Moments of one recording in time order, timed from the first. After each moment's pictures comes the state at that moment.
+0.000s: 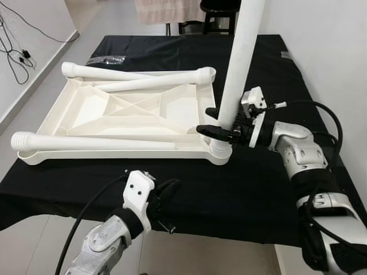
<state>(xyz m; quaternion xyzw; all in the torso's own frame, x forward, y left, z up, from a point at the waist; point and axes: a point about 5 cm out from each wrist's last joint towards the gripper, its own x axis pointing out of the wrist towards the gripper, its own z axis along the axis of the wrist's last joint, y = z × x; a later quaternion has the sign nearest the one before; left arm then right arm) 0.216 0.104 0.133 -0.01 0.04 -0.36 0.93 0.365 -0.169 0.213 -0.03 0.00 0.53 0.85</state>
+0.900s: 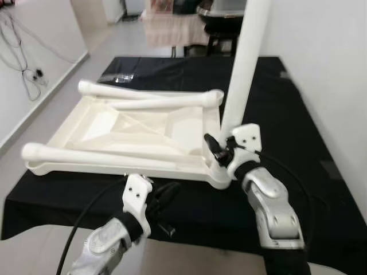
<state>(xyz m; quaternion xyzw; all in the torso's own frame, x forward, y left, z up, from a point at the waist) 0.226 0.106 0.134 -0.03 0.03 -0.35 0.94 0.314 -0.120 0.174 -0.04 -0.01 0.19 0.98</state>
